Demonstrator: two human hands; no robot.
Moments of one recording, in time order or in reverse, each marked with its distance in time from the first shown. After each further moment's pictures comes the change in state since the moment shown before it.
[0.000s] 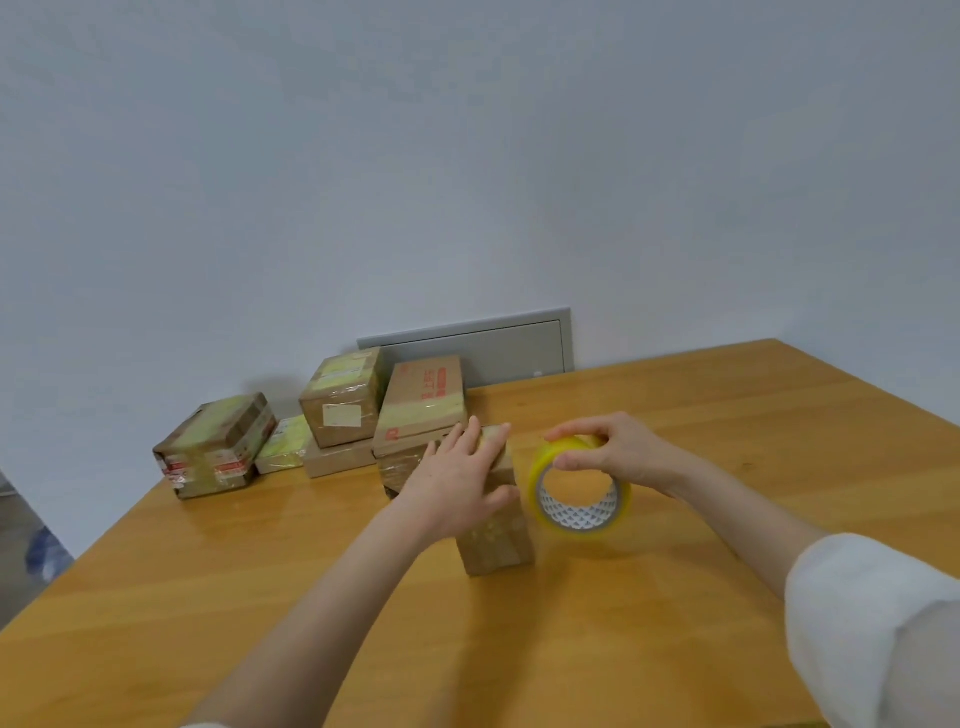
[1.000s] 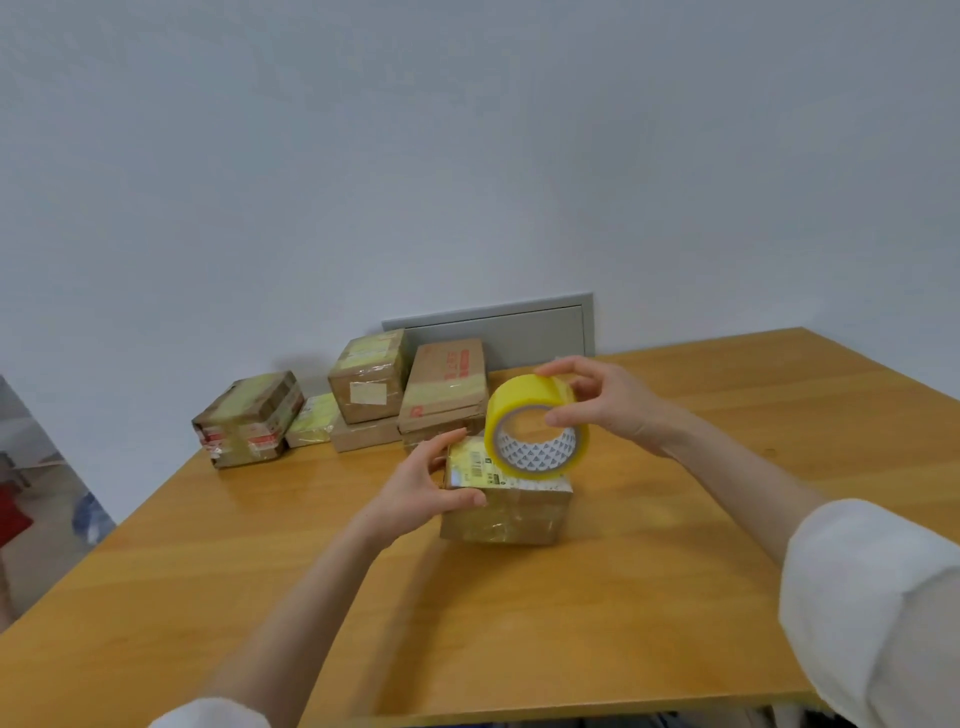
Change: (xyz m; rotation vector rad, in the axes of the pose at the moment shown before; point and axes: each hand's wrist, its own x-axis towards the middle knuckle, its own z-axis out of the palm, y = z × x) left_hand -0.035 -0.067 0.036 -1.068 0.059 -0.121; right_hand -0.004 -0.048 0.010 0.180 -0.007 -0.116
